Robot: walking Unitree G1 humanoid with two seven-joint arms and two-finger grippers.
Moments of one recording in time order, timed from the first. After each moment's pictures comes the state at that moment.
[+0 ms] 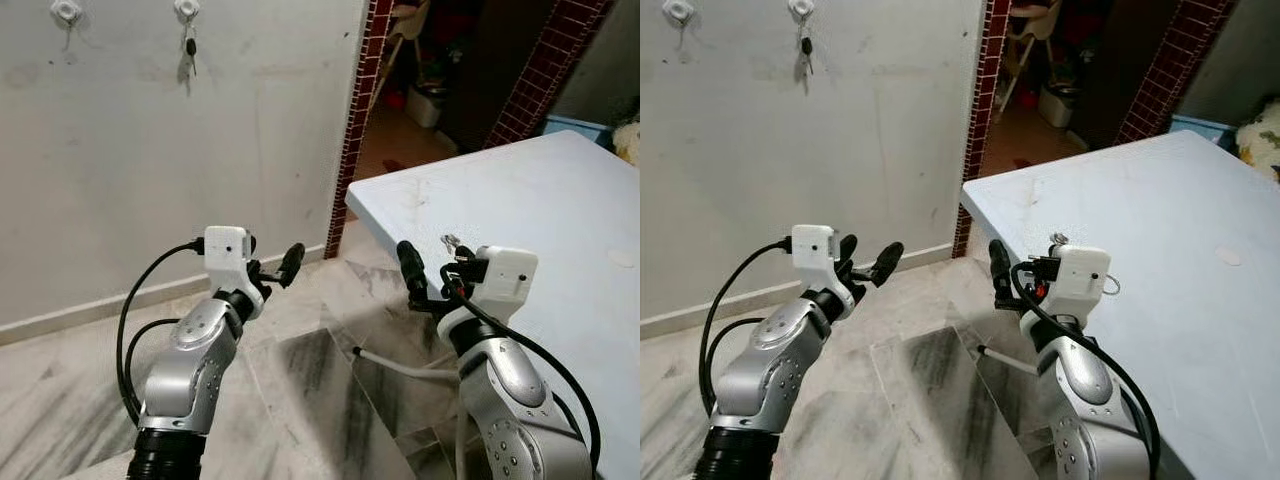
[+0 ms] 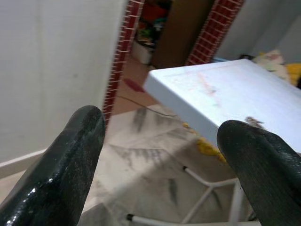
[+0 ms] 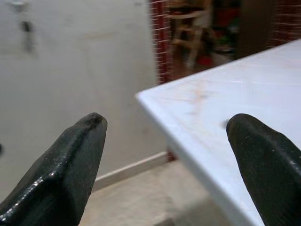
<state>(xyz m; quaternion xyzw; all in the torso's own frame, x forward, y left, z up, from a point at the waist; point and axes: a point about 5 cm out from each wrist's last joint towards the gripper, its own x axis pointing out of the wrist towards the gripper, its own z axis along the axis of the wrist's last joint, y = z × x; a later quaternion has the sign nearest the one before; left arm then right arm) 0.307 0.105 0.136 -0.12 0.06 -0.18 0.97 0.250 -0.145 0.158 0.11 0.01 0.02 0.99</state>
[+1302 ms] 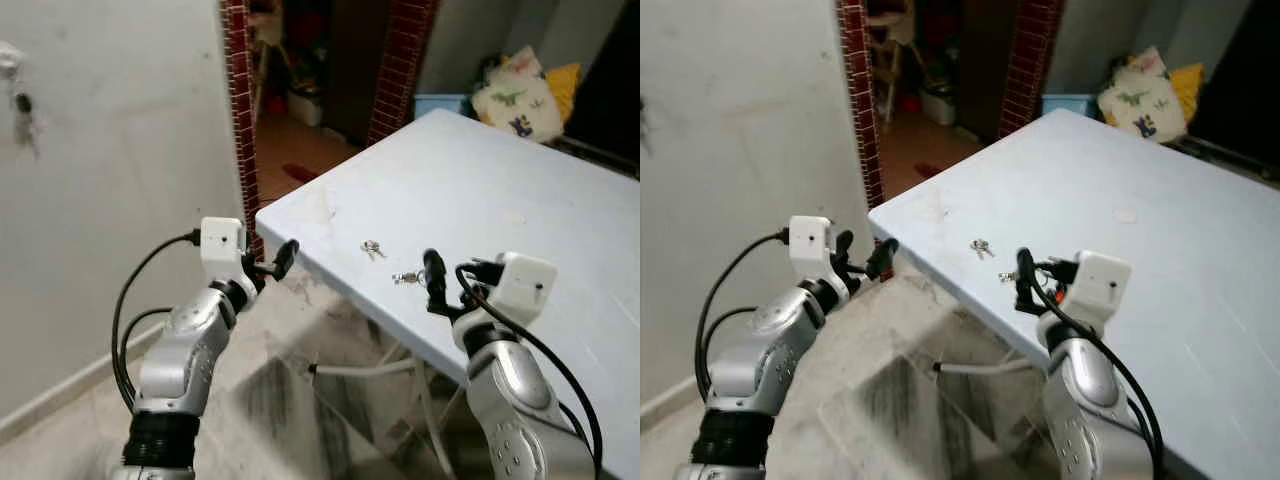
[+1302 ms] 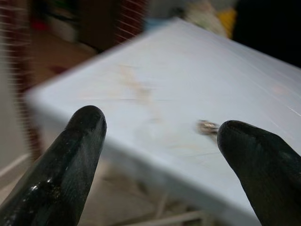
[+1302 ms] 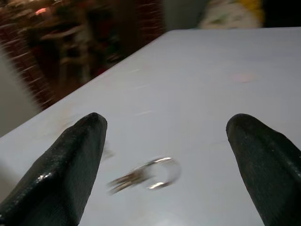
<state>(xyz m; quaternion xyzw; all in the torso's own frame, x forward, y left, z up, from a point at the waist) 0.315 0.118 0.128 -0.11 0.09 -0.18 0.97 0.253 -0.153 0.156 0.11 0.02 -0.04 0.99</state>
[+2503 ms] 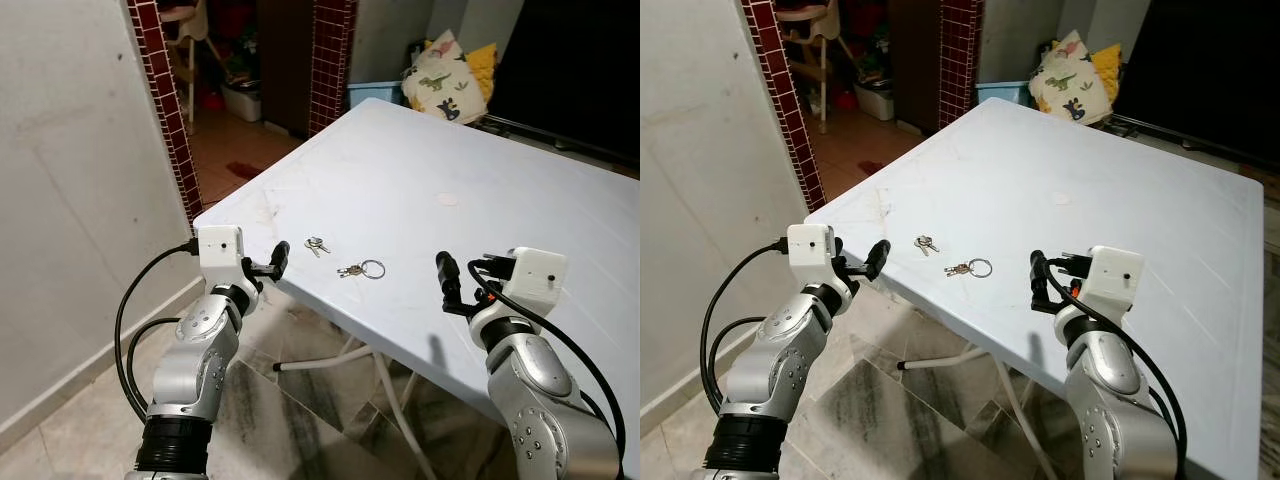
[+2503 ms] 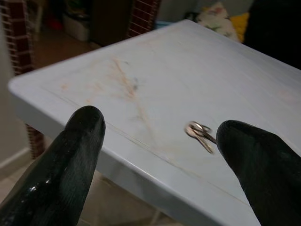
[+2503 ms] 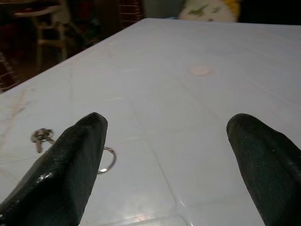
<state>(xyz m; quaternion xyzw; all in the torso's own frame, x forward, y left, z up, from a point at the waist) 0.315 0.128 0.125 -0.10 0.08 -0.09 0.99 0.257 -0.165 0.149 0.09 0.07 -0.03 0.99</state>
